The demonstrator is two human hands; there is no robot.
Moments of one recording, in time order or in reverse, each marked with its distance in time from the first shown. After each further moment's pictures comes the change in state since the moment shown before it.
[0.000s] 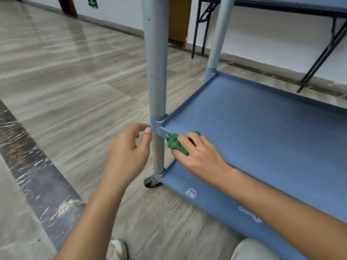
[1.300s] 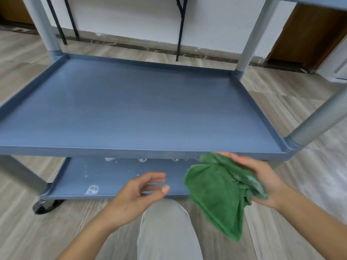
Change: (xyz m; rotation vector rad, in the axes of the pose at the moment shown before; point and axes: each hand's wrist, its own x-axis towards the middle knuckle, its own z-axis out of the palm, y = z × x) left_hand -0.180 0.112 0.210 -0.407 -1.206 0.011; right_hand -0.386 0.070 -0.208 2.102 0.278 1.711
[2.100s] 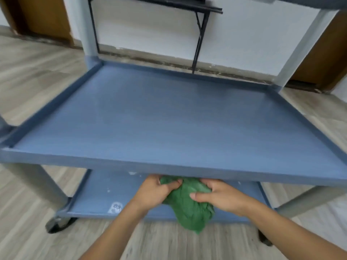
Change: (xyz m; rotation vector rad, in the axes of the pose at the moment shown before) left_hand 0.081 -0.074 -0.090 -0.171 0.193 0.050; right_hand 0.173 0.095 0.092 -0.830 0.087 0.074
